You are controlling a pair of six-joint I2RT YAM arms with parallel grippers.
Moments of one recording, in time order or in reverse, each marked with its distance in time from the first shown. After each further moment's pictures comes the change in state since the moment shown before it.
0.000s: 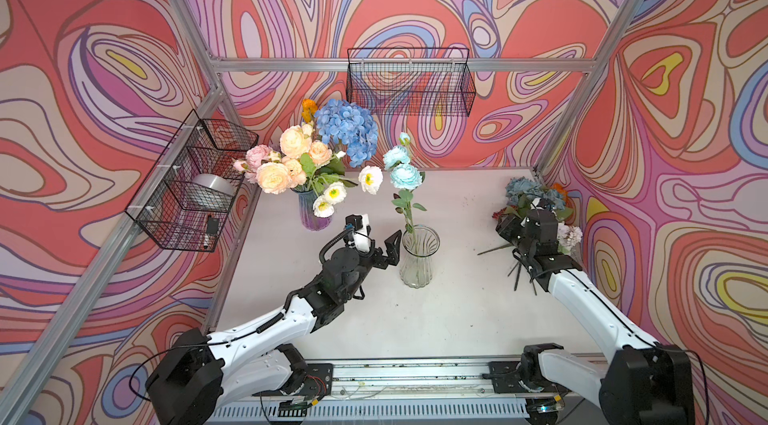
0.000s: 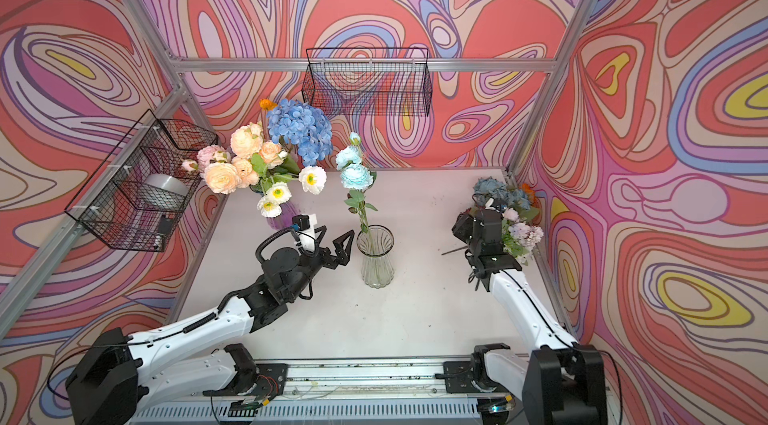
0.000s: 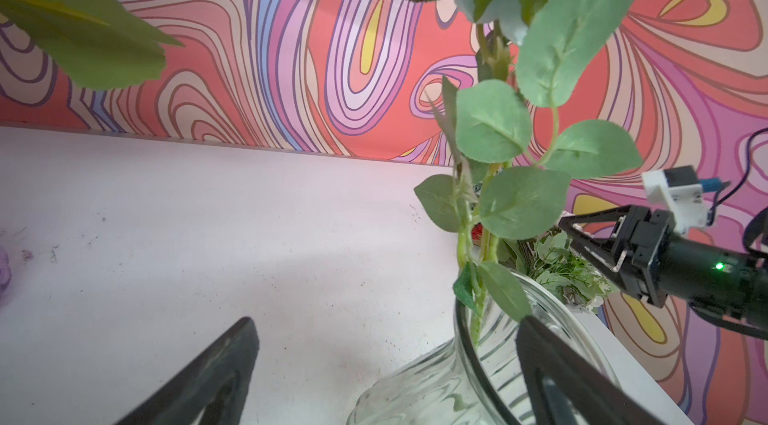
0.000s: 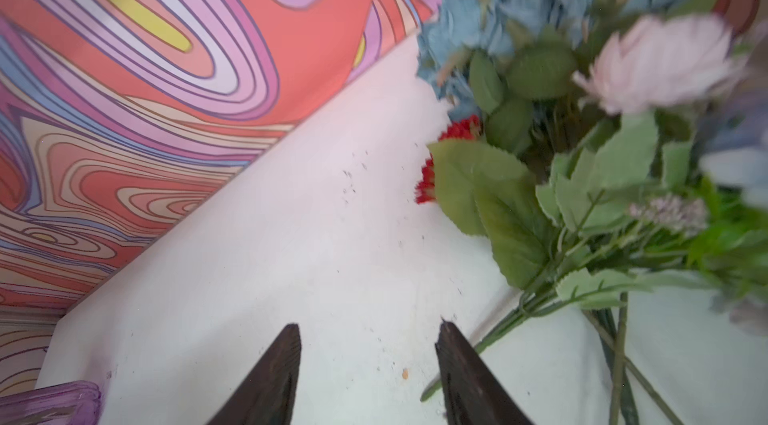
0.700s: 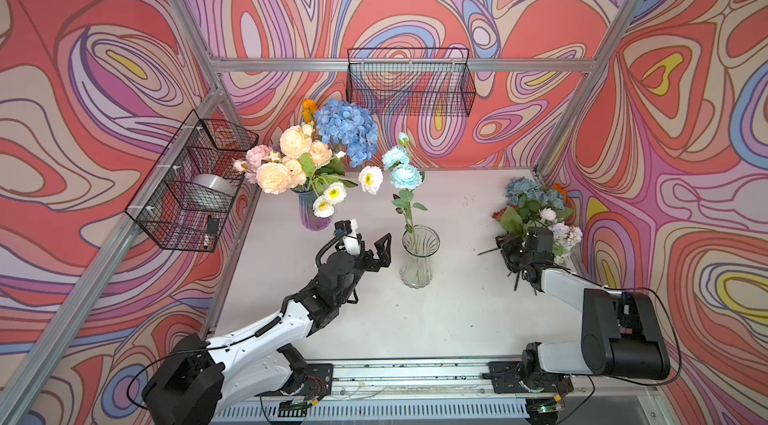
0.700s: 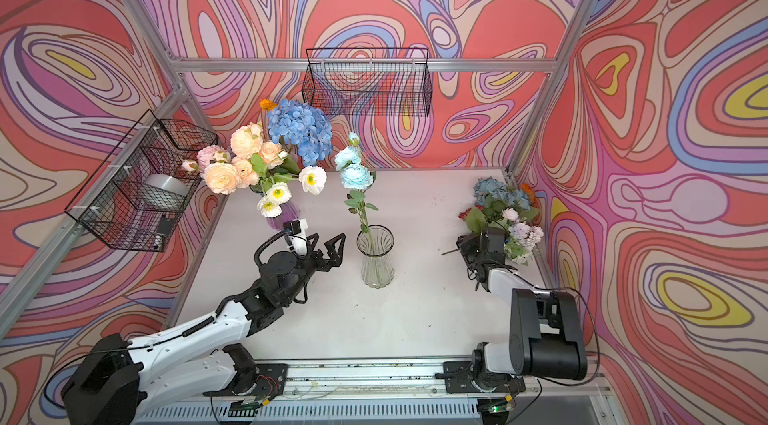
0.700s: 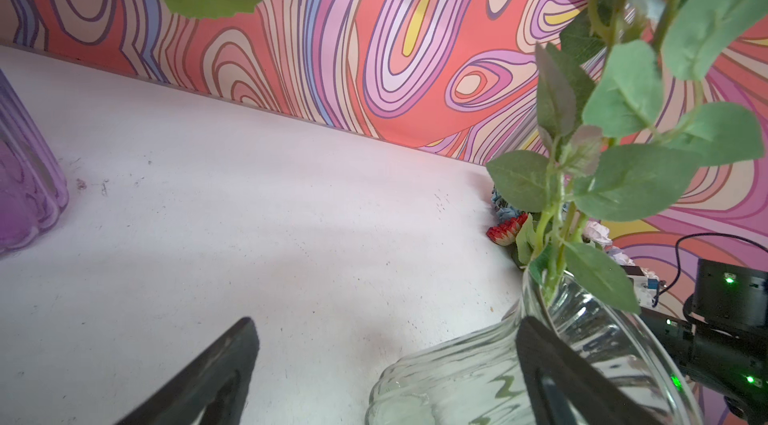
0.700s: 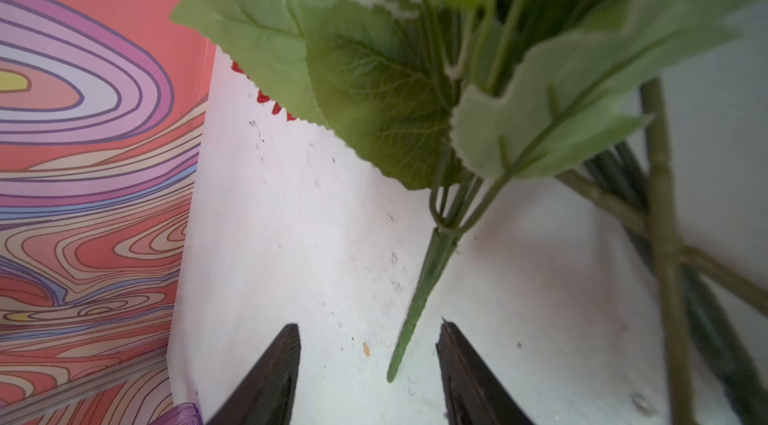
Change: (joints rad) left arm 0.043 -0.028 -0.059 -0.020 -0.019 -0.099; right arm -0.146 0.233 -0.163 0.250 -0.226 0.361
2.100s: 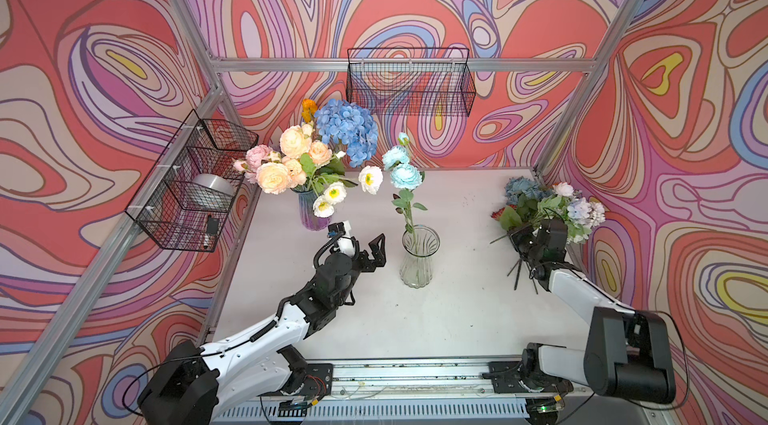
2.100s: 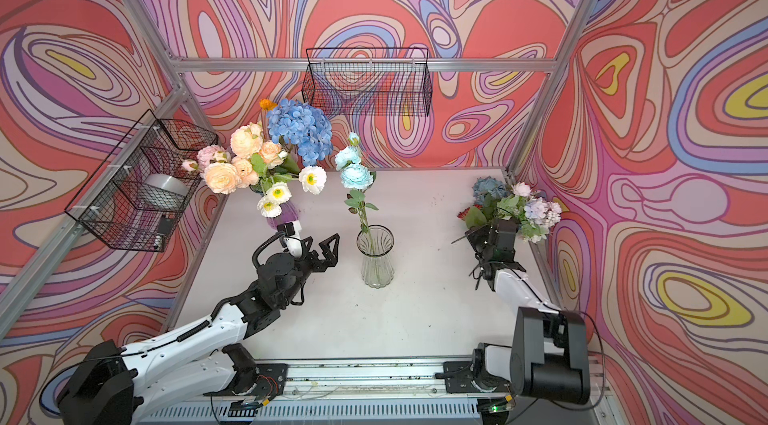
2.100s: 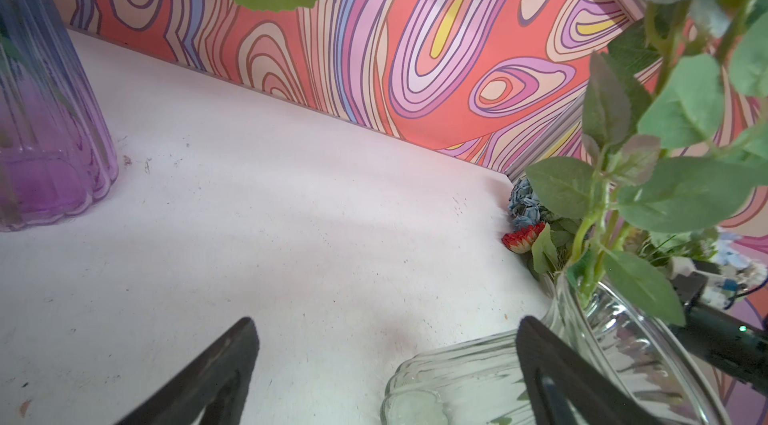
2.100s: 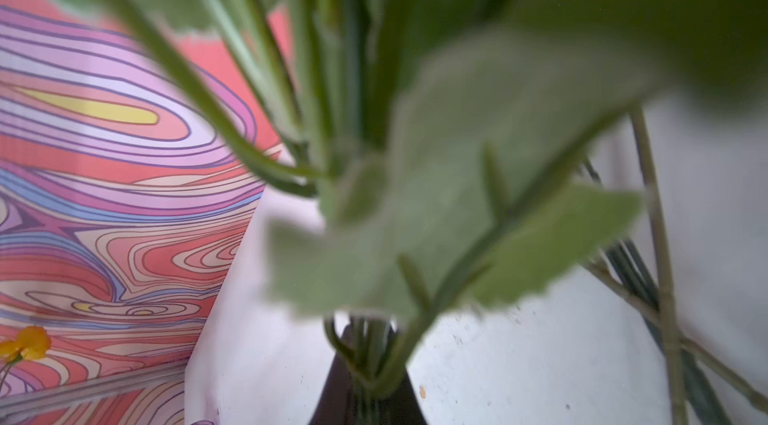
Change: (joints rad) left arm 0.013 -0.031 -0.016 -0.059 -0.043 -0.058; right arm -0.039 -0.169 0.074 -0.048 0.012 -0.138
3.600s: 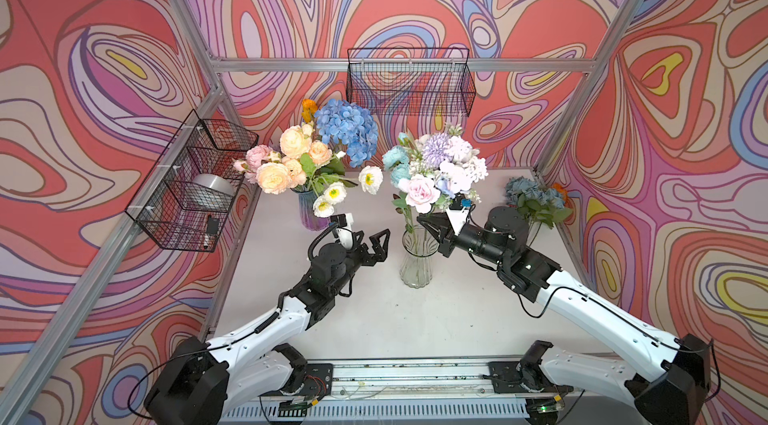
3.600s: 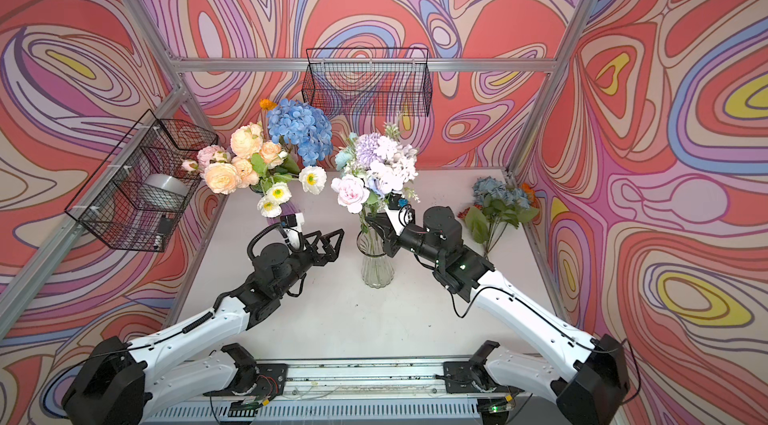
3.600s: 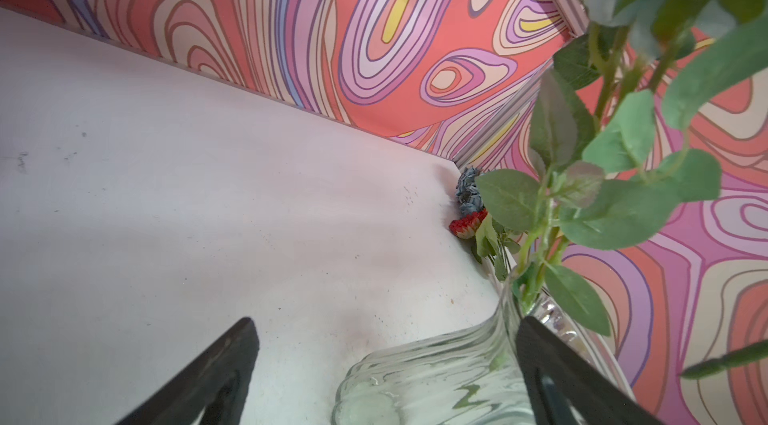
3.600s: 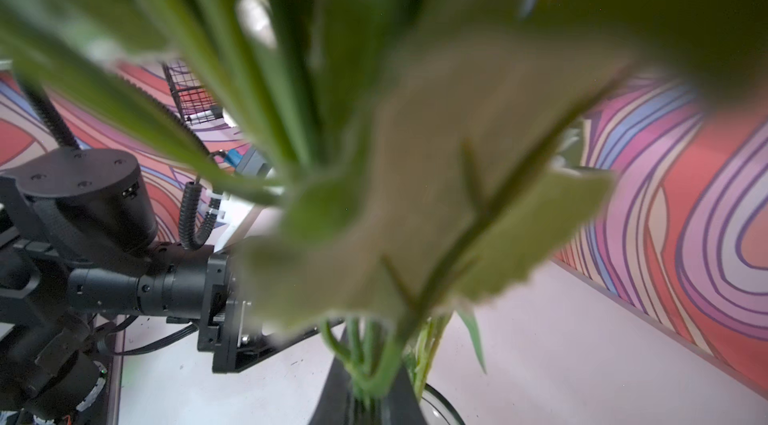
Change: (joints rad) left arm 0.106 0.043 0.034 0.074 0.296 -0.037; right arm 0.840 -0.118 0.327 -0.060 -0.128 -0.951
